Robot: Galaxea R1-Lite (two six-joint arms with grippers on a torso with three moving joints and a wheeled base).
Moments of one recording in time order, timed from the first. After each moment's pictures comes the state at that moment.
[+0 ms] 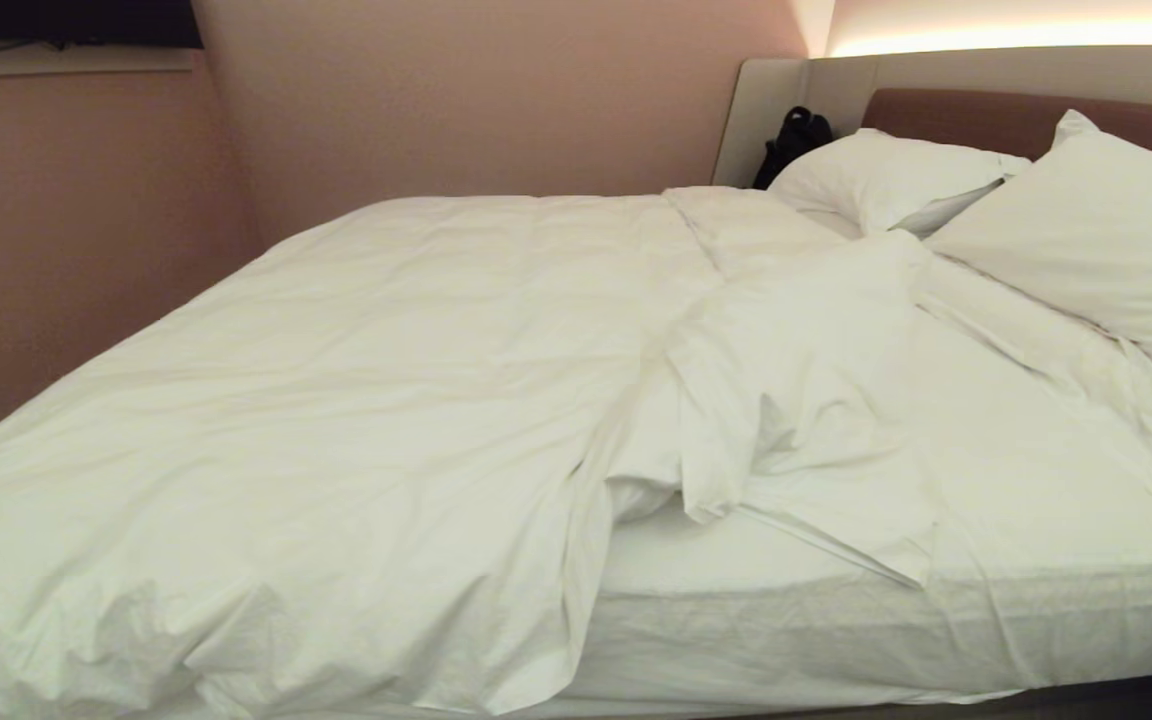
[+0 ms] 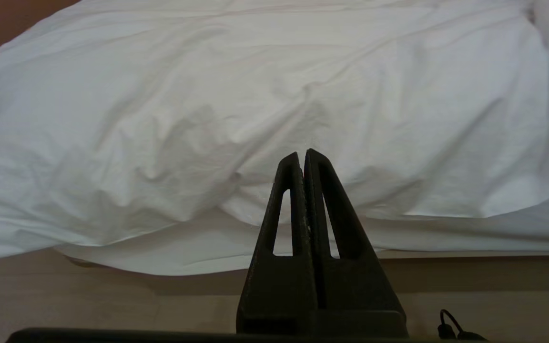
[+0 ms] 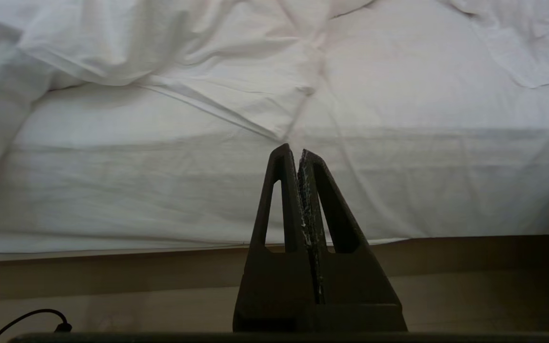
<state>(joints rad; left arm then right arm) 0.00 0.00 0.00 0.01 0.01 0.01 -0.01 0.00 0.00 0.00 0.00 0.00</state>
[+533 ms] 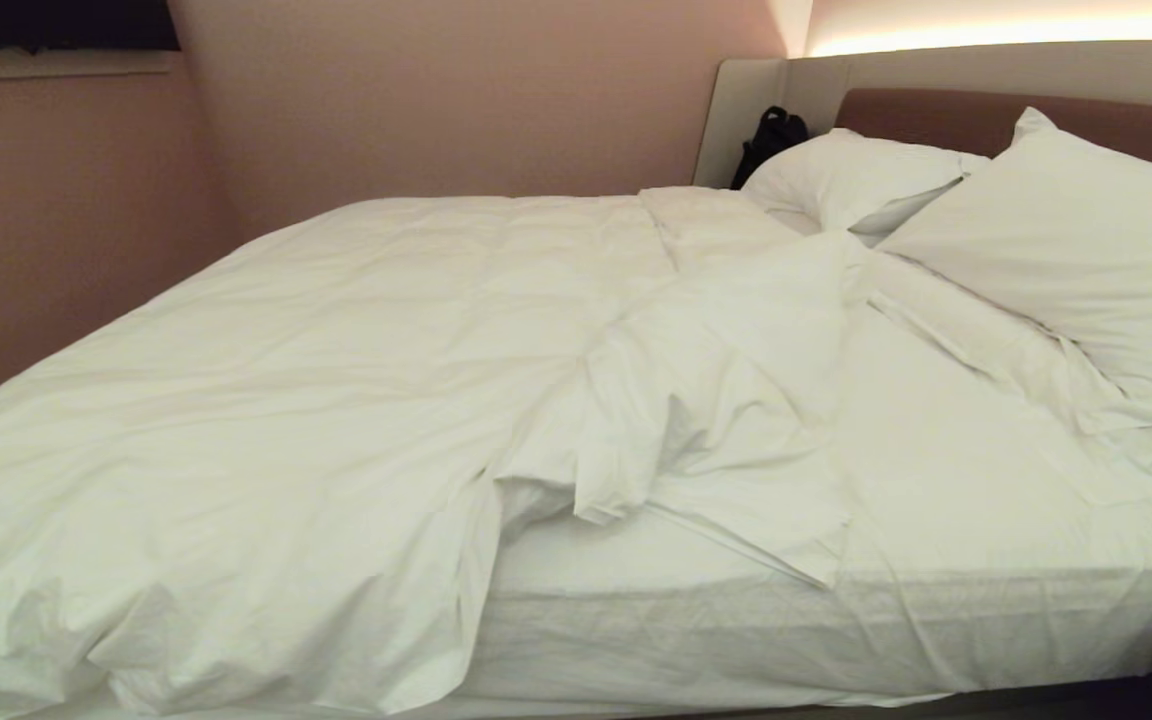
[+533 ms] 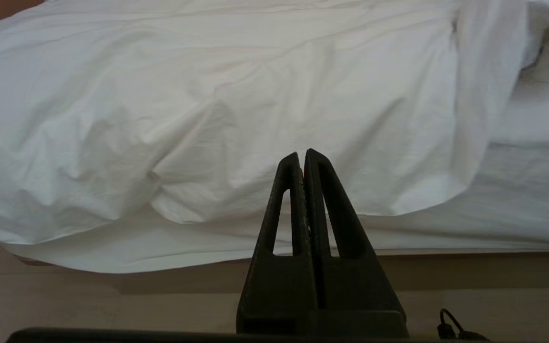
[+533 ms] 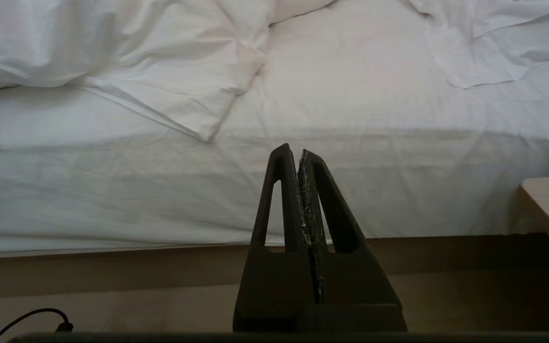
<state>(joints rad) 0.00 0.00 0.00 0.01 0.01 0.01 -0.01 0.00 0.00 0.00 0.00 0.00</state>
